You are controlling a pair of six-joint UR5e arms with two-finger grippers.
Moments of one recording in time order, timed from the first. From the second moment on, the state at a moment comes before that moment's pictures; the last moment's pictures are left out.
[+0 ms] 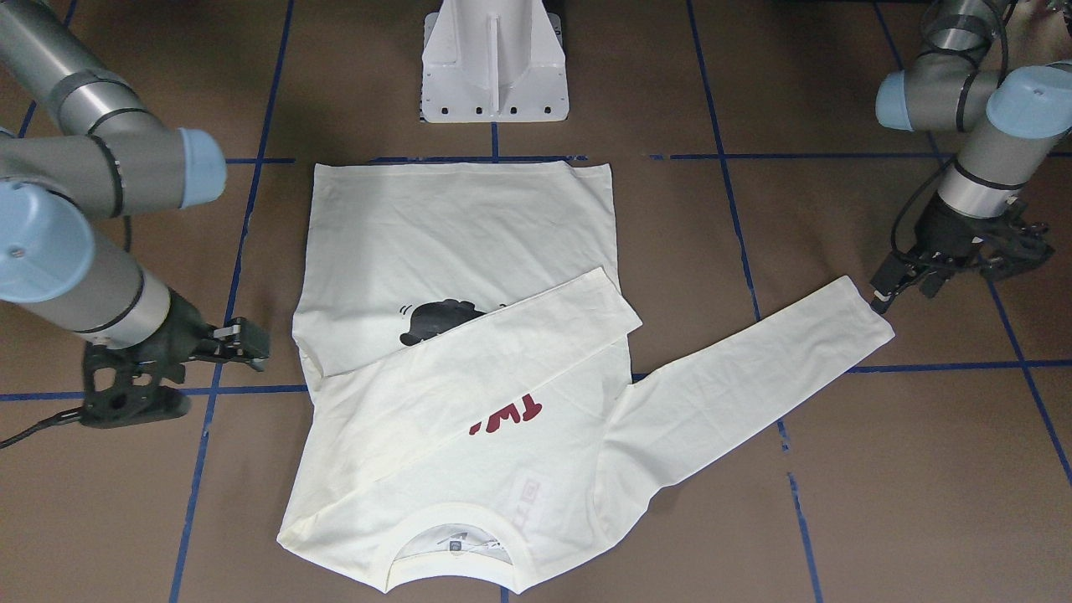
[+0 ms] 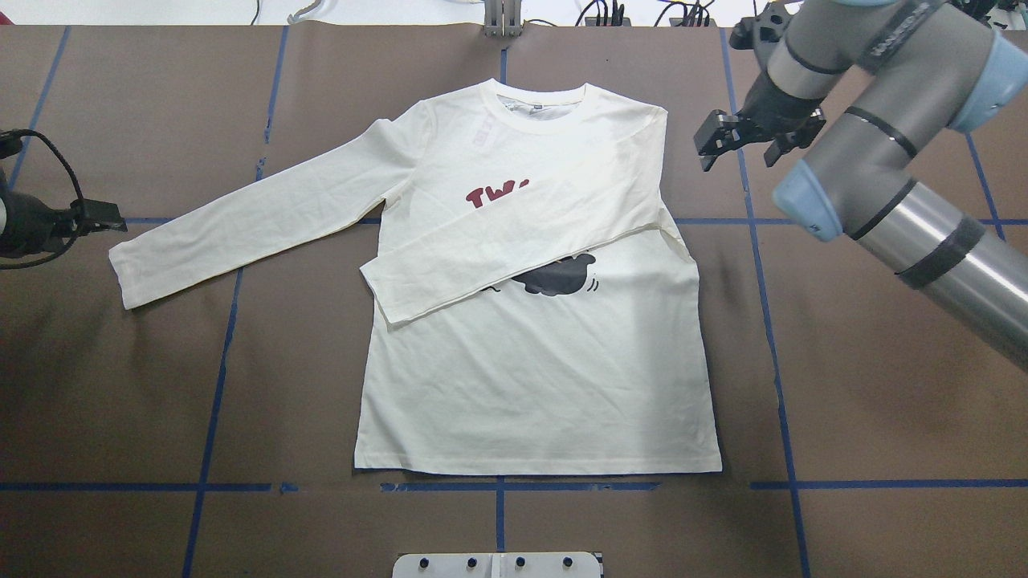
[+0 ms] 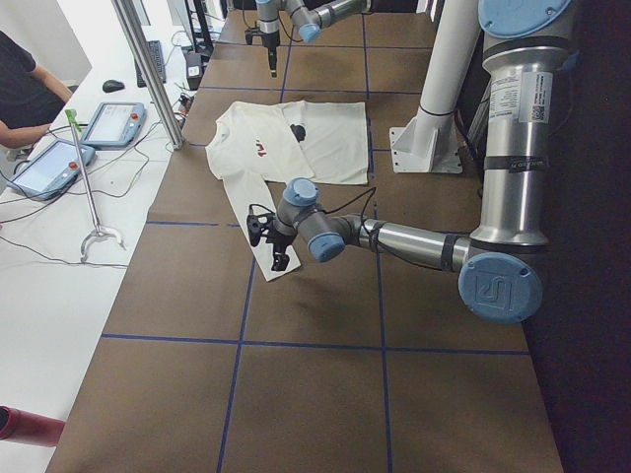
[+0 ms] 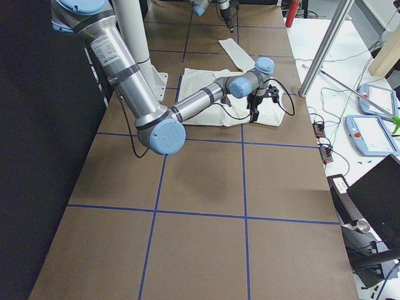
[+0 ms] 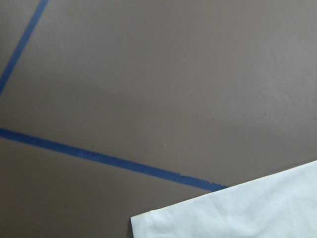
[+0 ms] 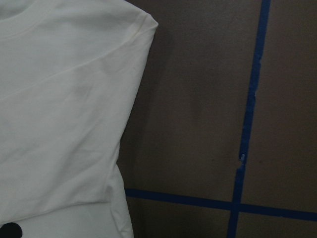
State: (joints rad) left arm -0.93 -1.55 -1.66 -2.31 -1.90 -1.26; right arm 1.02 -1.03 1.50 -1.54 2.26 0.63
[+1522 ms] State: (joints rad) left arm -0.82 -1.58 -1.56 -2.35 -1.79 -1.32; right arm 1.08 -1.11 1.52 -1.54 2.30 0.54
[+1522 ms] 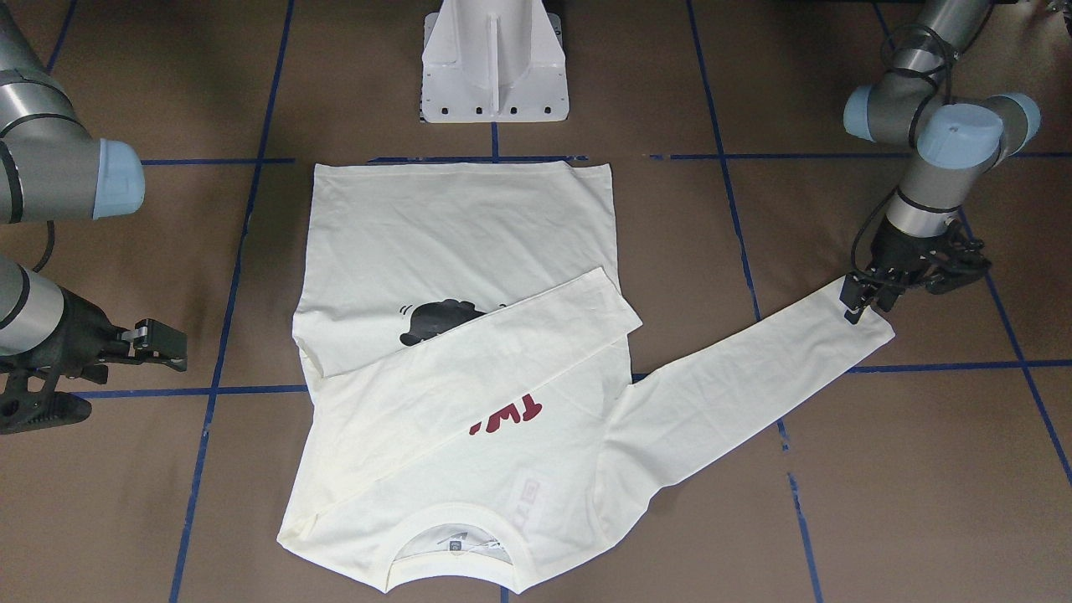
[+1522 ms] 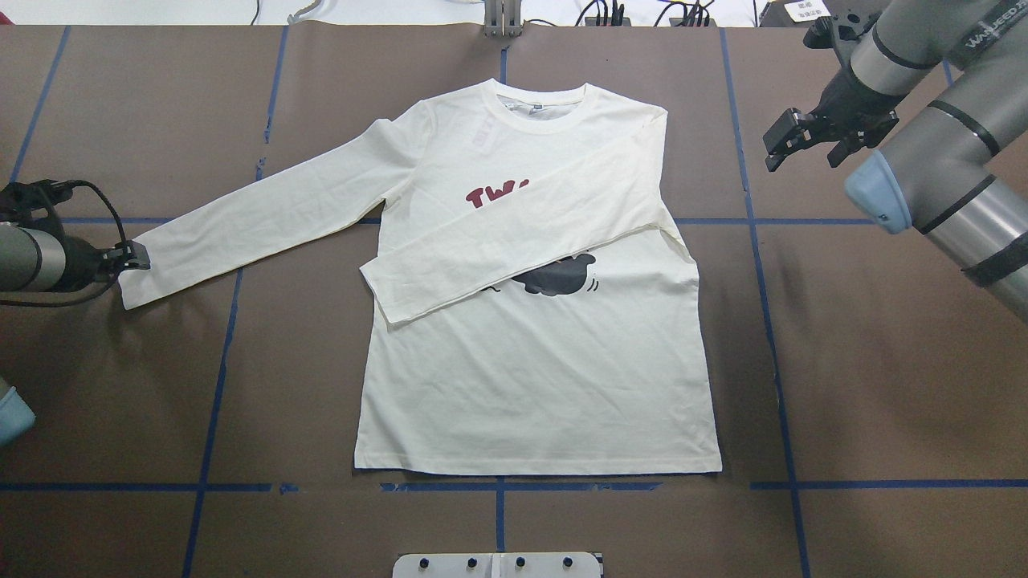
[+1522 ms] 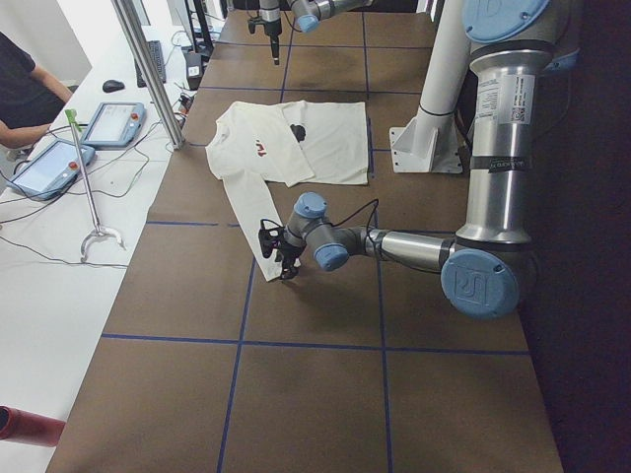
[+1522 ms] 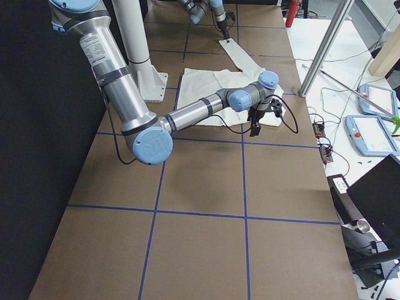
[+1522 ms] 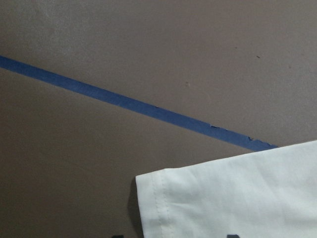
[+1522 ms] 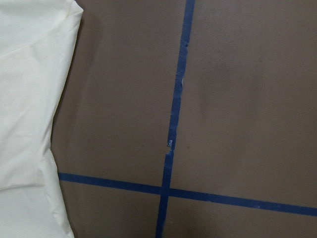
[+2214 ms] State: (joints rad) left arm -0.82 -1.58 -1.57 -2.34 -1.79 -1.32; right arm 1.08 -1.11 1.52 -1.54 2.30 0.54
